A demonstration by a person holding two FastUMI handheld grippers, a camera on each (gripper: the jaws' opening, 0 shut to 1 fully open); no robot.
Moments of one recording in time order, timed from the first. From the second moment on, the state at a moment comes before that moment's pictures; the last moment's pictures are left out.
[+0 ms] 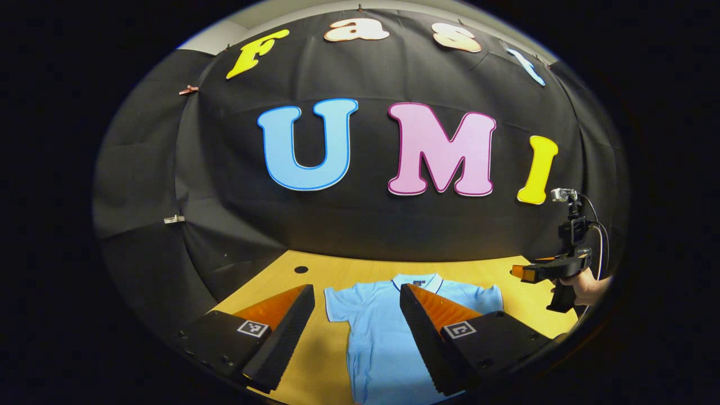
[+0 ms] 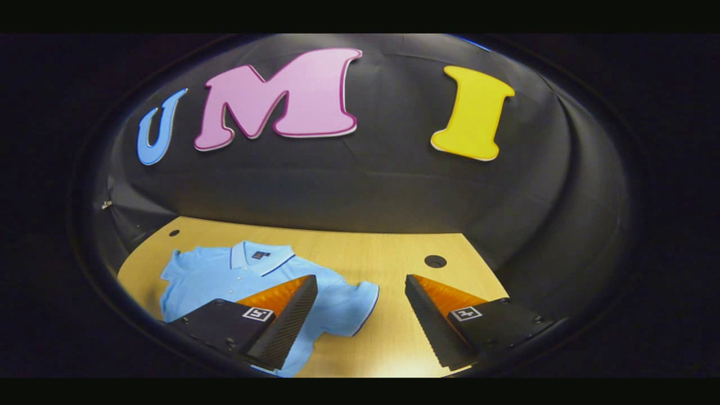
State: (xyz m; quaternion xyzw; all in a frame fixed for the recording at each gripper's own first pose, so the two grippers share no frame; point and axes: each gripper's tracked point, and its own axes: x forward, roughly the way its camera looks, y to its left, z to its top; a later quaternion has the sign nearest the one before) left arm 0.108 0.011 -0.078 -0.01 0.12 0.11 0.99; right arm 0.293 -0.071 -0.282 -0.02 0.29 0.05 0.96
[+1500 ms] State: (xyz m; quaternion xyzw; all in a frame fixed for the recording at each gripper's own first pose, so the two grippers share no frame) left arm 0.140 0.016 -0.129 -0.02 0.17 0.13 0.98; right arm 0.347 -0.067 -0.415 -0.07 0.38 0.03 0.92
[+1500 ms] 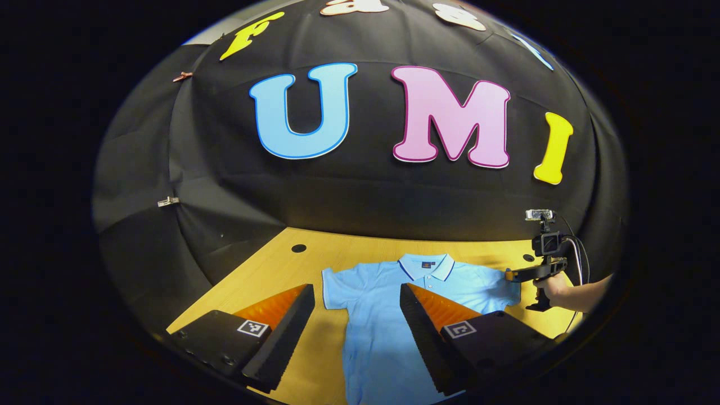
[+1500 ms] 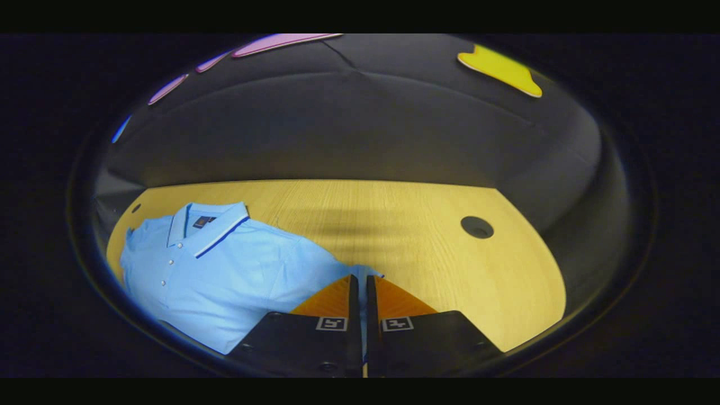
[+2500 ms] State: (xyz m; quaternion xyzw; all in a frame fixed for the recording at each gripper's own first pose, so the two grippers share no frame) left arm 0.063 0.090 -0.153 -0.04 0.17 0.18 0.97; right arm 0.229 0.249 -0.331 -0.01 0.34 0.28 0.90
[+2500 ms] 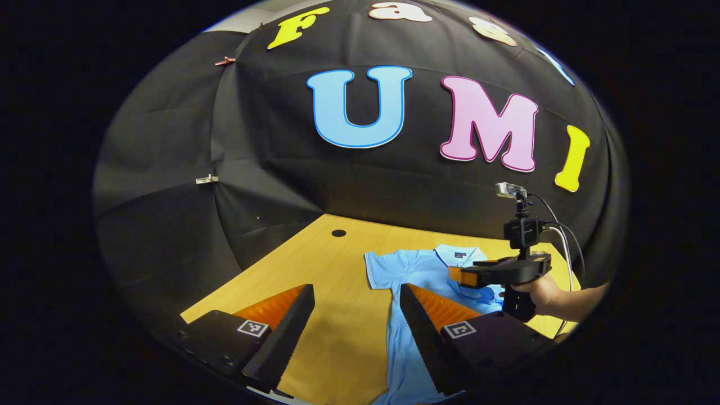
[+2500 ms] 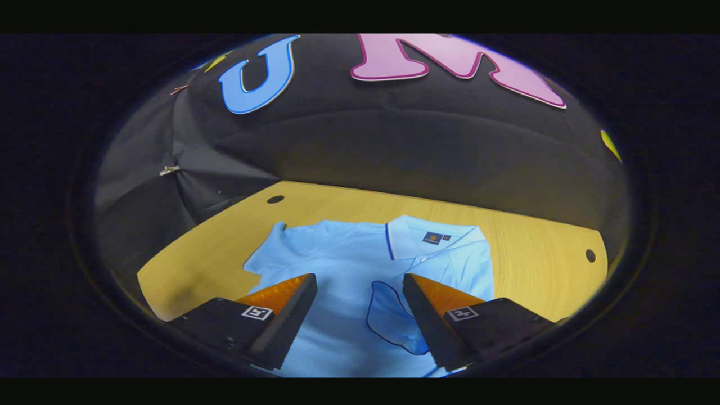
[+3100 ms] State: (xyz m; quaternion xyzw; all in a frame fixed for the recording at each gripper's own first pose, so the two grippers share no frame) left arm 0.232 0.137 -0.229 -0.08 0.18 0.14 0.97; right arm 0.195 0.085 -0.274 0.03 0.31 0.18 0.93
